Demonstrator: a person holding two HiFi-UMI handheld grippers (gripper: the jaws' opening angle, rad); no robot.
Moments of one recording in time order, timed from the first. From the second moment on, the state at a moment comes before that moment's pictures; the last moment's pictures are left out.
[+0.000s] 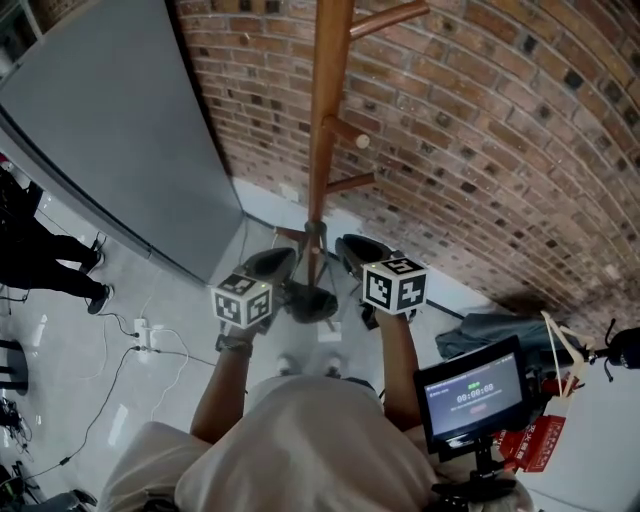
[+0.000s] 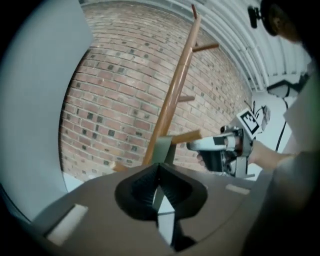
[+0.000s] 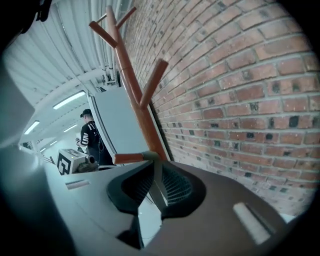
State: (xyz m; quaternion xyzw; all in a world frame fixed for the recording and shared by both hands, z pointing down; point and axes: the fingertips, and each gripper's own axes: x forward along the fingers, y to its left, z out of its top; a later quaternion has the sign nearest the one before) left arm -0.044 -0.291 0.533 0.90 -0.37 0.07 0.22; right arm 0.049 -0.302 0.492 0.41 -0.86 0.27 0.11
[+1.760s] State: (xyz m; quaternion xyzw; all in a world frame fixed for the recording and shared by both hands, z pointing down) left arm -0.039 -0.271 0.295 0.92 -0.39 0.00 -0.06; right arm 0.062 -0.277 0.261 0.41 -0.91 0.03 -0.02
